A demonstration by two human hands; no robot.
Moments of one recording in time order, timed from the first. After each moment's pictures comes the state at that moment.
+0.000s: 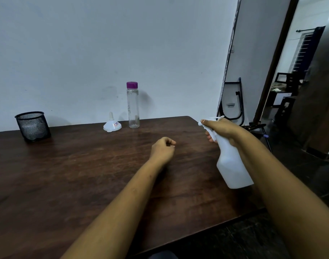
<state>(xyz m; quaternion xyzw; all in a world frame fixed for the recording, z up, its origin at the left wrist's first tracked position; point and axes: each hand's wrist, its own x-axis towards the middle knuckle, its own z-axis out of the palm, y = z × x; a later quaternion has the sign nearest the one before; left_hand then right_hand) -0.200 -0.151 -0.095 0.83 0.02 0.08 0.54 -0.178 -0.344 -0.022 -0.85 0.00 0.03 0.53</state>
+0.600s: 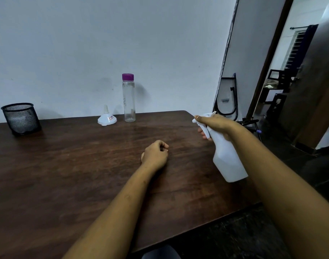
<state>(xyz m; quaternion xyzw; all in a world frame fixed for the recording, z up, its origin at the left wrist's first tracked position) -0.206 -0.137 -0.121 0.88 0.03 0.07 0.47 -0.175 -0.331 -0.025 -0.88 -0.01 0.06 0.48</state>
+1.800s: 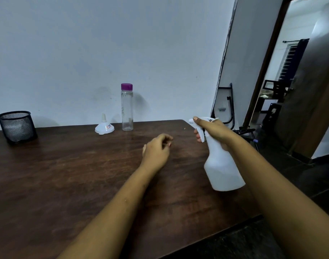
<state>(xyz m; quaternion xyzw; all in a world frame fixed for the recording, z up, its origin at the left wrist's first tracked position) -0.194 -0.143 -0.094 0.84 -0.09 0.19 0.49 -0.182 -0.329 -0.017 -0.81 -0.07 -0.02 0.58</state>
